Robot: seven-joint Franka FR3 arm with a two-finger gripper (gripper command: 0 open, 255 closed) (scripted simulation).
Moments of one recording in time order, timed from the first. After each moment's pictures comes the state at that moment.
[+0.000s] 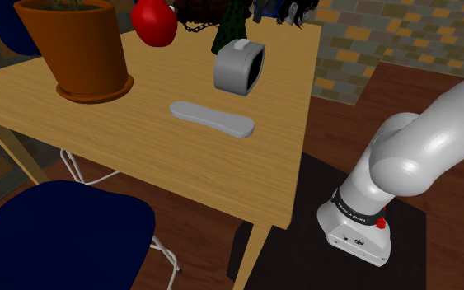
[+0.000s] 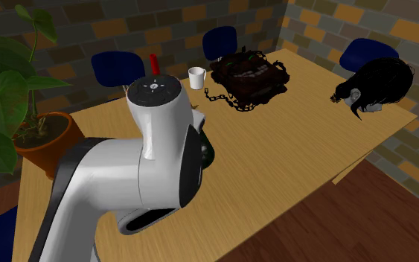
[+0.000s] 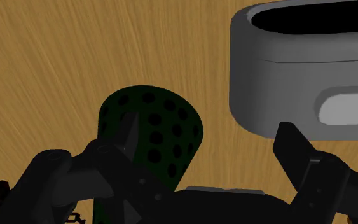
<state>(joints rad) 0.01 -0.36 -0.21 -1.93 -0.09 1.81 -0.32</state>
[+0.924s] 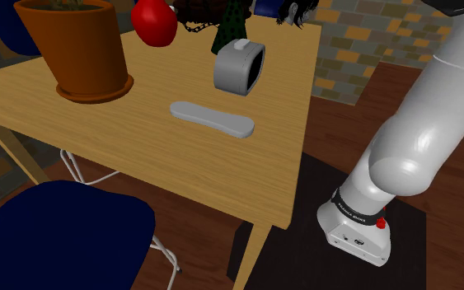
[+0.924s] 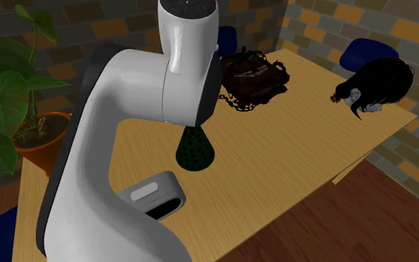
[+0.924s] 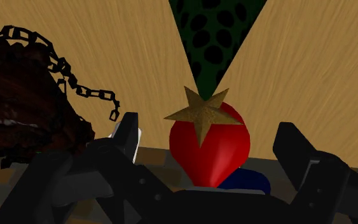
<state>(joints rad) 0.00 0.02 -0.33 -1.35 0.15 1.85 -0.52</state>
